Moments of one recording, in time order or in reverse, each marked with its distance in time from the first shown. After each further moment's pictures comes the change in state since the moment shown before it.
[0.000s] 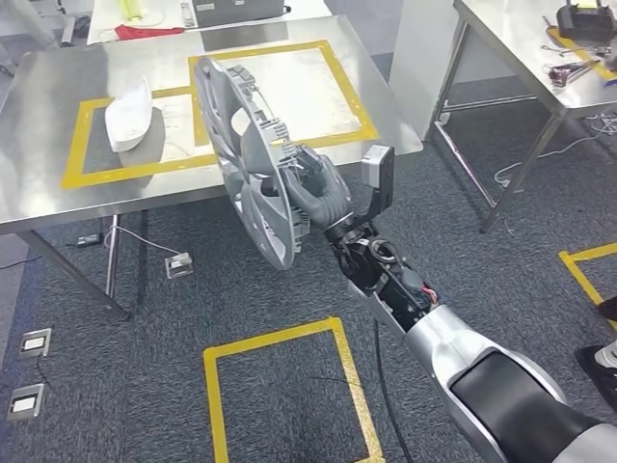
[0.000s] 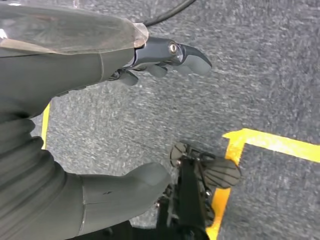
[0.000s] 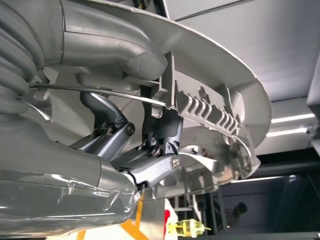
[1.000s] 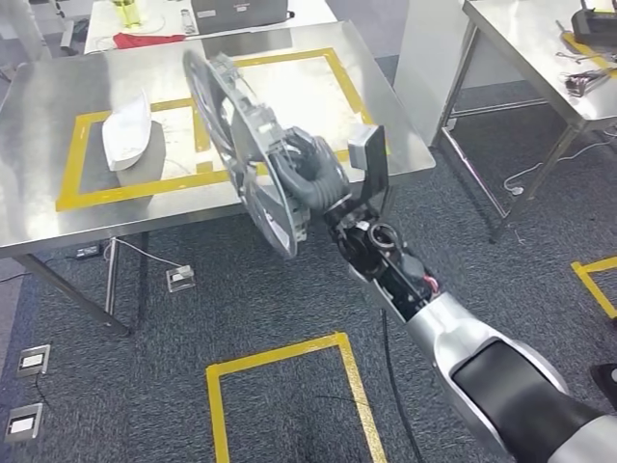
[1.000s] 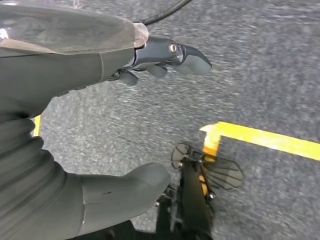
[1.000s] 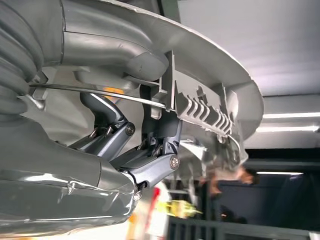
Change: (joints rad) left arm -0.003 -0.003 -0.001 0.000 -0.010 -0.004 0.003; right arm -0.069 -0.012 0.010 -0.056 0.098 -0.080 0.077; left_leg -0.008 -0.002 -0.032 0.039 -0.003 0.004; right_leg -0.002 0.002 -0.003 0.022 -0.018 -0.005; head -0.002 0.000
